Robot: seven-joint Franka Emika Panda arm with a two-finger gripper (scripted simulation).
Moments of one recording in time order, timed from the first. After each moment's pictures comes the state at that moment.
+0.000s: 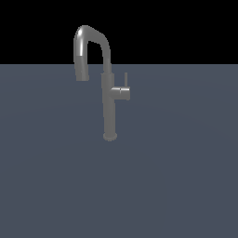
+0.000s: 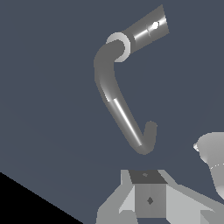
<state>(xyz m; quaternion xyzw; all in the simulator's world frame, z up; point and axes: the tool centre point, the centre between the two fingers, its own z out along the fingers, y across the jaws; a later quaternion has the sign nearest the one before) -0.070 0.011 0.431 -0.89 0.28 0.25 0.27</state>
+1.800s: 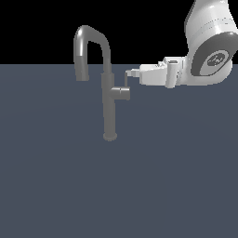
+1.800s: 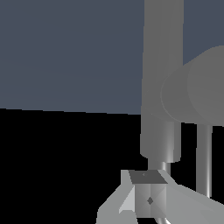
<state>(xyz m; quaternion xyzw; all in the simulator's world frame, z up) 0.036 -0.032 0.259 -0.48 0.54 0.44 0.54</state>
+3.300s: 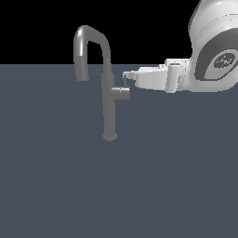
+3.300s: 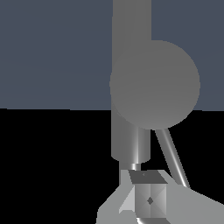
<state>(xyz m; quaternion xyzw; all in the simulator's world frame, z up) 0.000 -0.023 0.257 -0.45 0.55 0.44 0.55</state>
